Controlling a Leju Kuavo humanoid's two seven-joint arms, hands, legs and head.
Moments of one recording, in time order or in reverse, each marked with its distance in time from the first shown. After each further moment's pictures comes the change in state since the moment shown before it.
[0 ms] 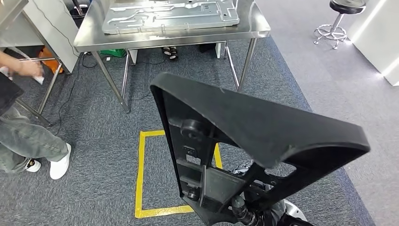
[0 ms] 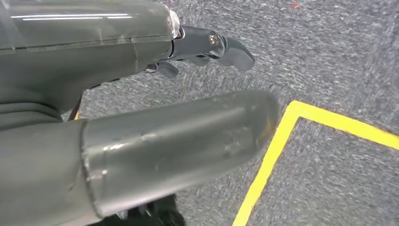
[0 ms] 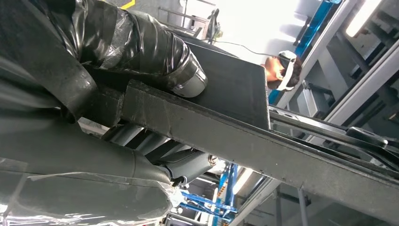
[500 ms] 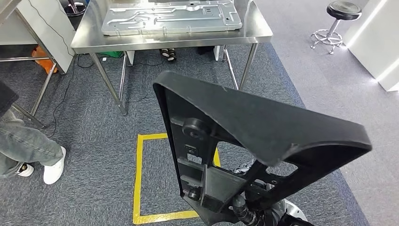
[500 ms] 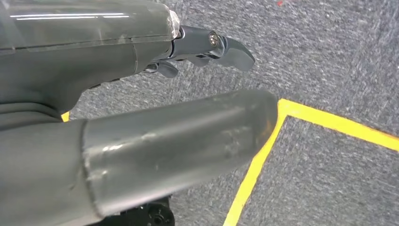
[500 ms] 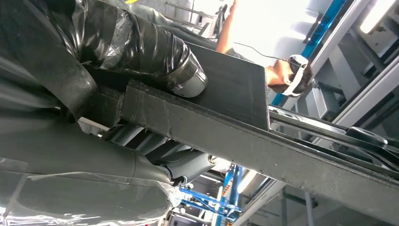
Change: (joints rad) left arm 0.000 -0.001 0.008 0.000 -0.013 -0.006 -0.016; right arm 0.003 -0.003 -0.006 -0.002 -0.001 -0.013 -0.001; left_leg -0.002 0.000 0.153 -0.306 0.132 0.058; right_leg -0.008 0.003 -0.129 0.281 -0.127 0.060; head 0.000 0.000
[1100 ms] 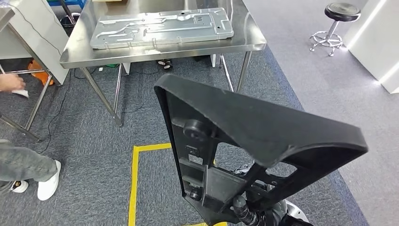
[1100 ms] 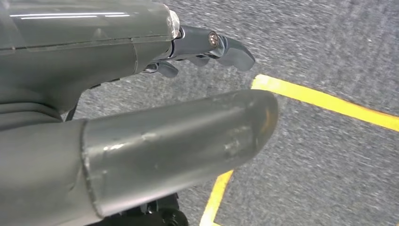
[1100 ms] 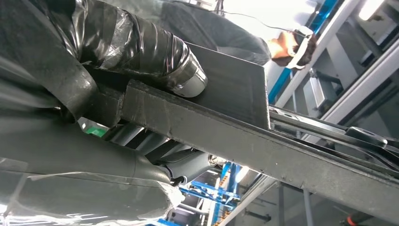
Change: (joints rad) left arm 0.006 -0.005 0.008 0.000 -0.001 0.000 -0.008; right arm 0.017 -0.003 -0.004 -0.002 0.014 -0.002 -0.006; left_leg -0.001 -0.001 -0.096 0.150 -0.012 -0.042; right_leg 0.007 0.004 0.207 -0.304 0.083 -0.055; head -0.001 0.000
